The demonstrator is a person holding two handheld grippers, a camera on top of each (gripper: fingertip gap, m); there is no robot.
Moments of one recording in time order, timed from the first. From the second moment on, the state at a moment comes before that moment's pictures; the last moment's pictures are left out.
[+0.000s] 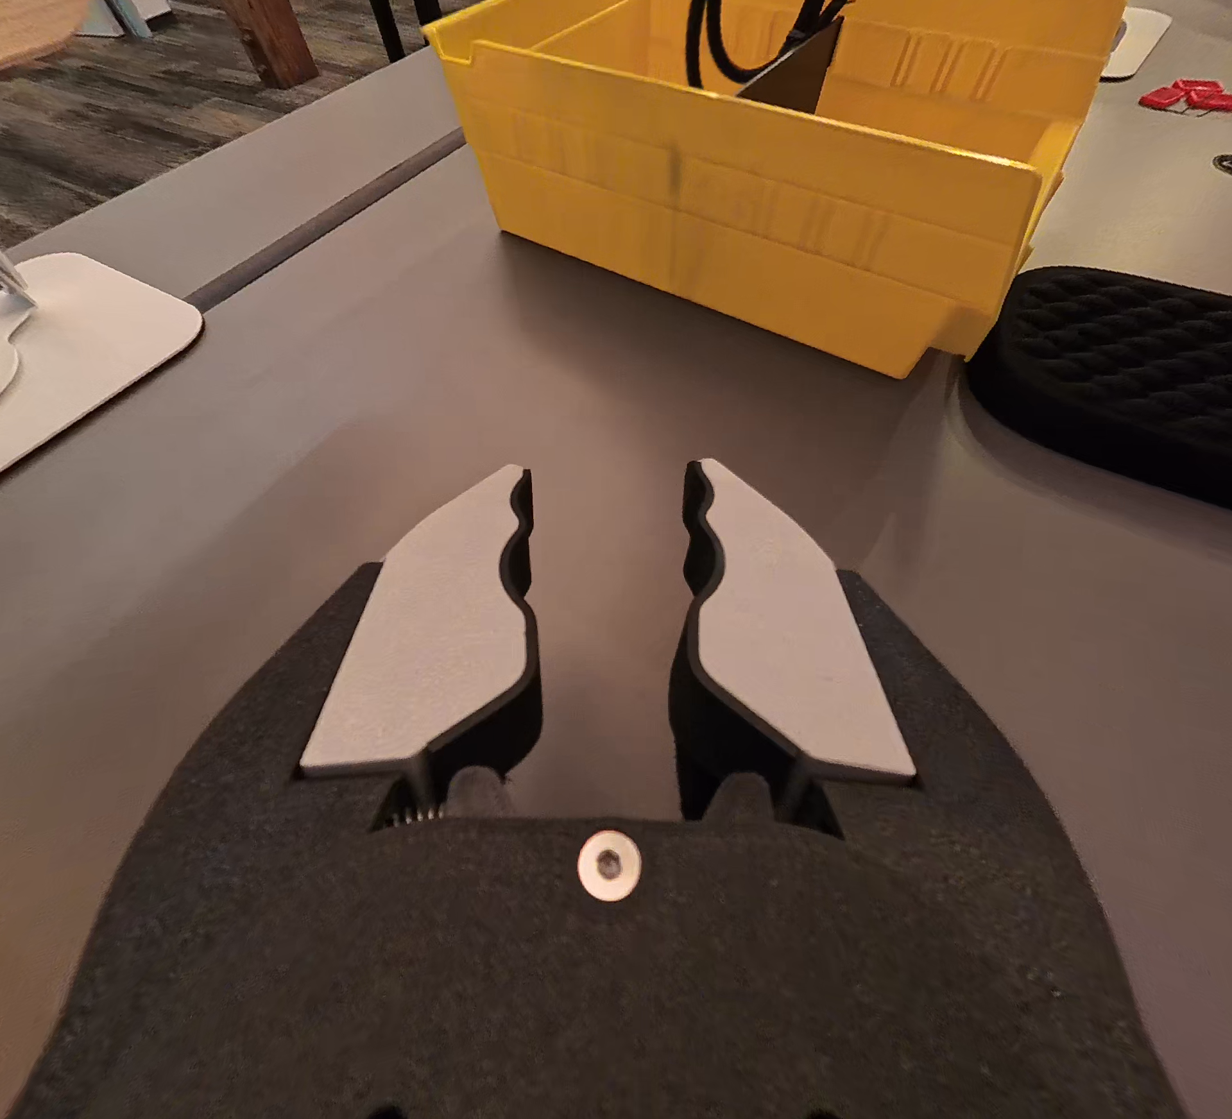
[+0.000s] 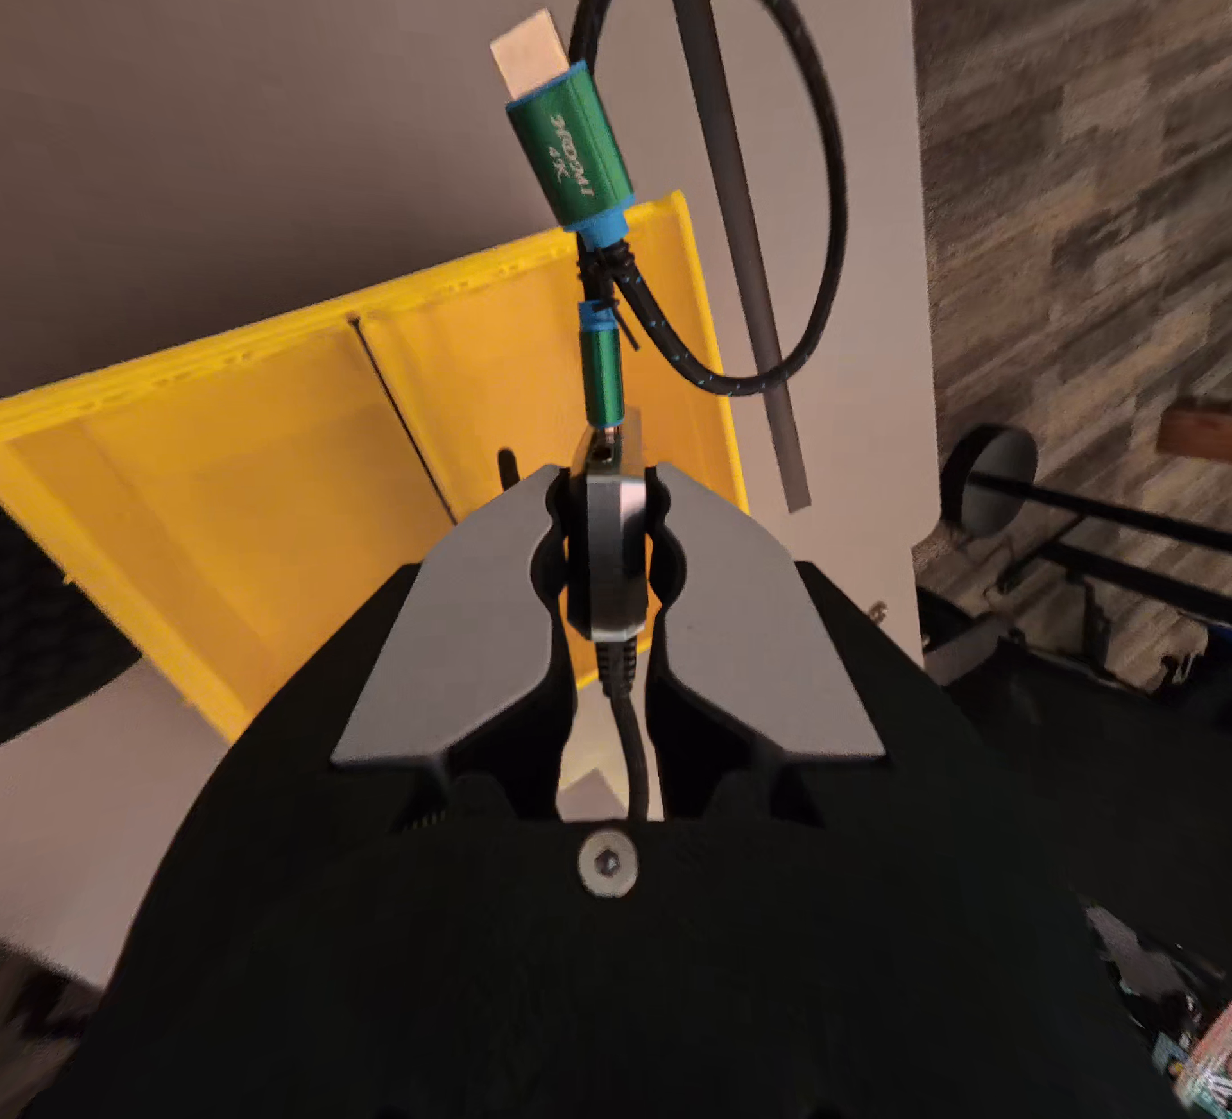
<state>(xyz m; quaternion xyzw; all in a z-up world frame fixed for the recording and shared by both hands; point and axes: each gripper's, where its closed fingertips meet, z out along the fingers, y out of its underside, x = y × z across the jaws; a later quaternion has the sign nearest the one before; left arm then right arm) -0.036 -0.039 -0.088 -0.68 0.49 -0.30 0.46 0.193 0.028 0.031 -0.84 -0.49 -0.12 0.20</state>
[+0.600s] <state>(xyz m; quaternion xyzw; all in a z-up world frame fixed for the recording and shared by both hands) -0.036 -0.036 -0.088 -0.69 0.48 -0.30 0.46 0.208 -0.006 0.030 -0.91 -0.42 -0.01 0.04</state>
